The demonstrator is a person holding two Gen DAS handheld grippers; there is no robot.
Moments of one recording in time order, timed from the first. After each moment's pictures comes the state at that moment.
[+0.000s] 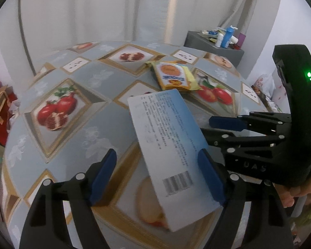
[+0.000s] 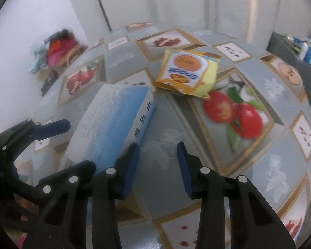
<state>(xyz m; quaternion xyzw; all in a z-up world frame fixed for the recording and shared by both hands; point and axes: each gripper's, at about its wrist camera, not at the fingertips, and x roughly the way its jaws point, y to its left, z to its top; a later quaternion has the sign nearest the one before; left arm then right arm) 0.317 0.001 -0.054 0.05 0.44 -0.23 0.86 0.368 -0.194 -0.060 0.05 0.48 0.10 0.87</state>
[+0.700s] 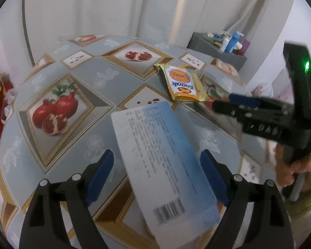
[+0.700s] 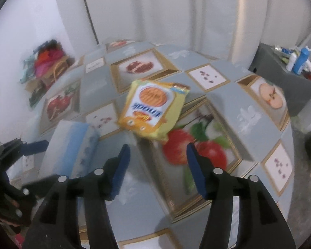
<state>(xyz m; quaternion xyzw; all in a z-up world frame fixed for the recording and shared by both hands) 0.346 -0.001 -0.057 0.02 0.47 -0.23 0.85 0.405 -0.237 -0.041 0.02 0.45 0.04 0.89</state>
